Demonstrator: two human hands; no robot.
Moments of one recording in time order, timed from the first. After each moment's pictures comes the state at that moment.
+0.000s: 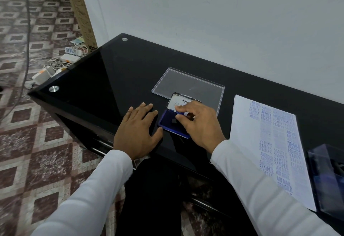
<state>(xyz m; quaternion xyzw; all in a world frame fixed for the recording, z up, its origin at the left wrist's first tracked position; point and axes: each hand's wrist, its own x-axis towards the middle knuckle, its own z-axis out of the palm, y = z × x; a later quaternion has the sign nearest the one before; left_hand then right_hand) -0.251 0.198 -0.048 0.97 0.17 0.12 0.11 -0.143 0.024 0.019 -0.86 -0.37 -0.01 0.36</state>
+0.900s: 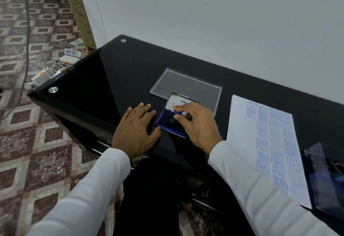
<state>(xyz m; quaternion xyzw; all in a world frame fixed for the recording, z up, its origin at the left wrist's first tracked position) -0.251 0.198 -0.042 0.97 0.17 0.11 0.13 -0.145 0.021 0.020 -0.86 -0.35 0.01 0.37</state>
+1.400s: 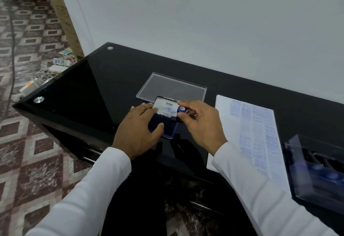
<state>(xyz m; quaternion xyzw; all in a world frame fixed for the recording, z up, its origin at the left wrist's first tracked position) -0.233 0.158 -0.005 0.96 0.14 0.15 0.20 -0.140 -0.024 0.040 -0.85 -0.30 -0.03 0.42</state>
